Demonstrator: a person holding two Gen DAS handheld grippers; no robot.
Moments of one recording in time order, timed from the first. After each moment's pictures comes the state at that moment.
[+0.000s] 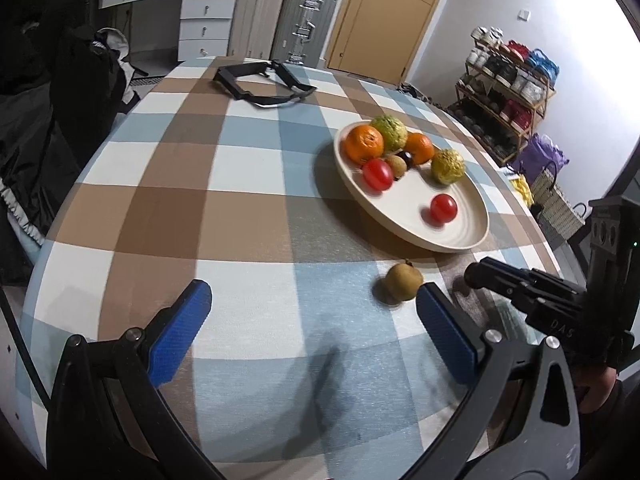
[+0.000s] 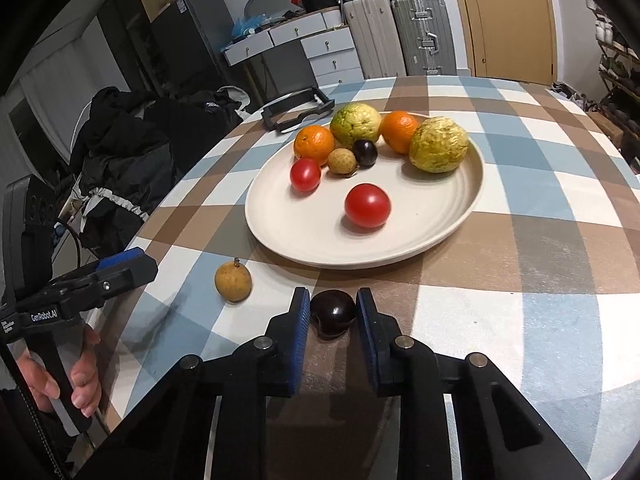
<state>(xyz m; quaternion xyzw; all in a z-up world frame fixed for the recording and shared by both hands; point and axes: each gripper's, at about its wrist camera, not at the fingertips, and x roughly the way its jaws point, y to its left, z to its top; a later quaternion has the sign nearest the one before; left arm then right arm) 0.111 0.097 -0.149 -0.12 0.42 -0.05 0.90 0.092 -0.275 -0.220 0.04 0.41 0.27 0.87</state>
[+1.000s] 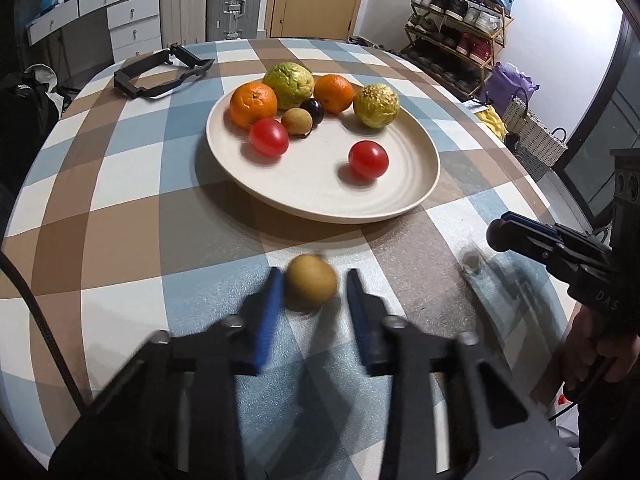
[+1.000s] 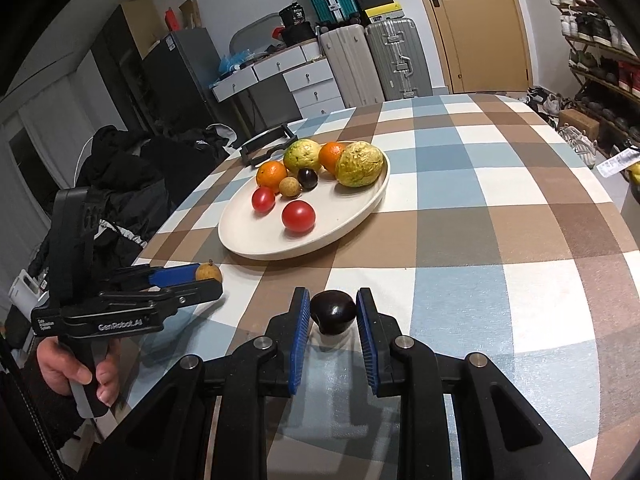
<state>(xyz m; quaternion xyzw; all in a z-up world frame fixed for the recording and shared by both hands) 0.143 0.012 -0.164 -0.04 0.46 -0.13 0.88 0.065 -0.348 -0.211 0.08 0.38 0.25 0.89</state>
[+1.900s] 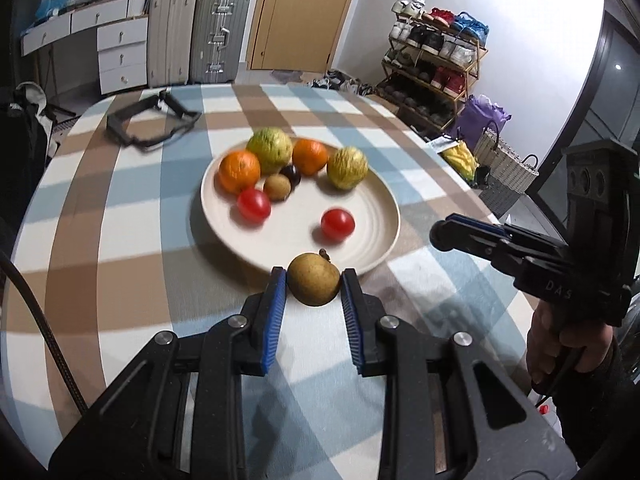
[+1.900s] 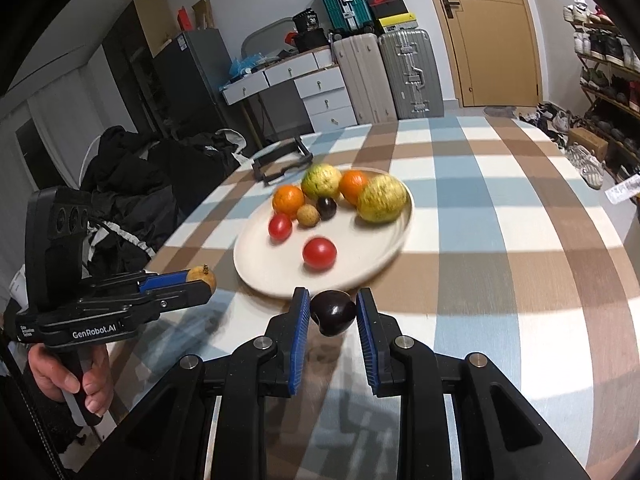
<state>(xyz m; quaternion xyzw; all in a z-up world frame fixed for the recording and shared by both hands) 0.140 0.026 -0.113 -0.07 0.40 -0.17 0.90 0.087 -0.329 -0.179 0.07 0.36 0.27 0.89</state>
